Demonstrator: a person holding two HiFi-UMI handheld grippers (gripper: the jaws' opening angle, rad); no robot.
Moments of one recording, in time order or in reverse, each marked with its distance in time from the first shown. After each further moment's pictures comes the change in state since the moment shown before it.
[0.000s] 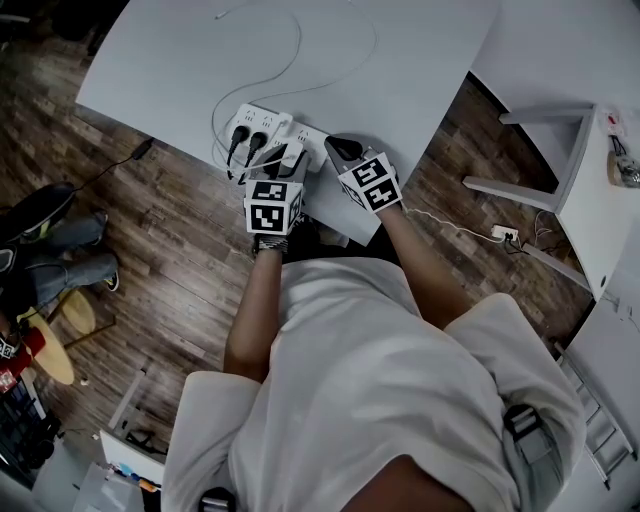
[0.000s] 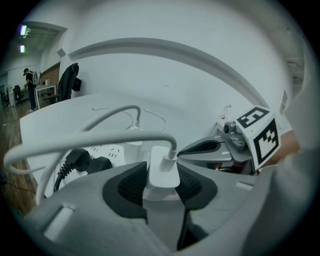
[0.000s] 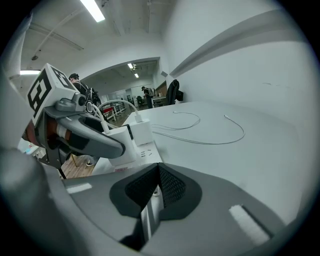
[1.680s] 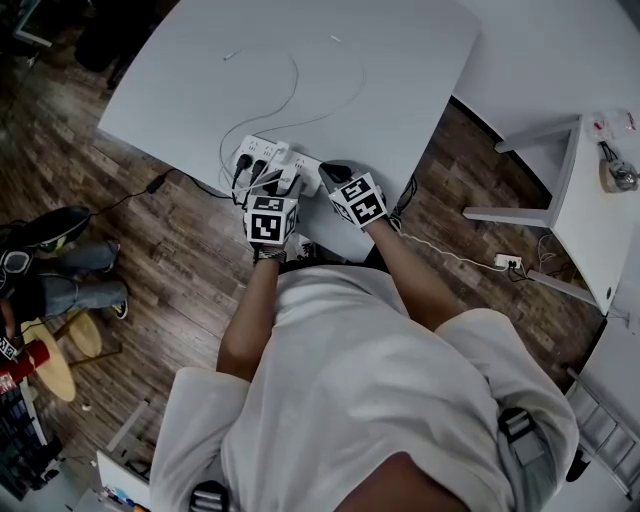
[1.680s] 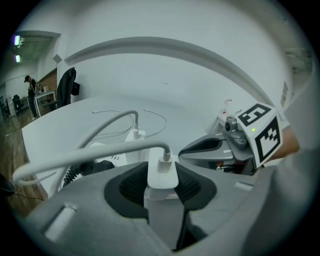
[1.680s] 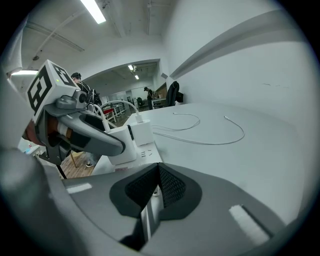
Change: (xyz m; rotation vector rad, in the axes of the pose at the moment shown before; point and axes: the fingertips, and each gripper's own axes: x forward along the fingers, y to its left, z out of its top) left arm -0.002 -0.001 0.003 0.050 0.027 0.033; right arm -0.003 -0.001 0.000 0.001 -0.018 0.001
